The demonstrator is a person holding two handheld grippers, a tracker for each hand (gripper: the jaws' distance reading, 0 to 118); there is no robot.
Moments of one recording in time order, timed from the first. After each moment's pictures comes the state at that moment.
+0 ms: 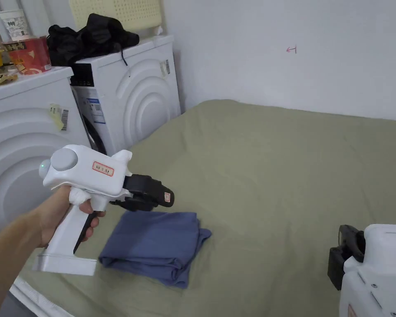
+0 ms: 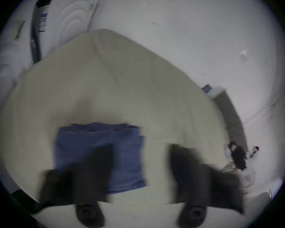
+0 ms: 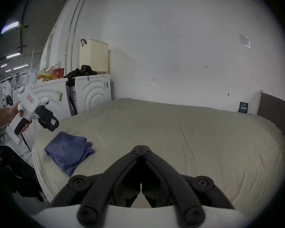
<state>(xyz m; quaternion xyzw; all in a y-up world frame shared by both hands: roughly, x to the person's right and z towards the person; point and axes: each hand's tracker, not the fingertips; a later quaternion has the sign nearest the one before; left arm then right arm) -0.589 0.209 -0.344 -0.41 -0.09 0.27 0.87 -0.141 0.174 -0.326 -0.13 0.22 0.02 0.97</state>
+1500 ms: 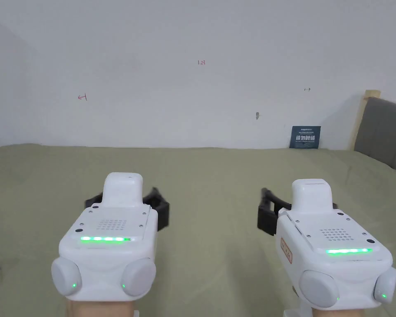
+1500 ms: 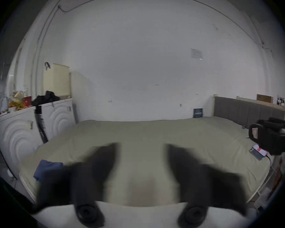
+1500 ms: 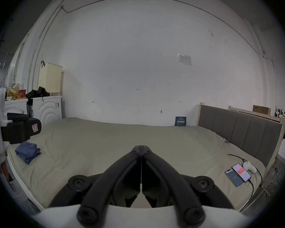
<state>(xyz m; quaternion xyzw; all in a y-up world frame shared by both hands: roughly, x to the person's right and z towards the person) -0.092 0.248 -0.247 -0.08 0.07 -0.02 0.99 0.155 0.249 -0.250 -0.04 0.01 0.02 1.00</state>
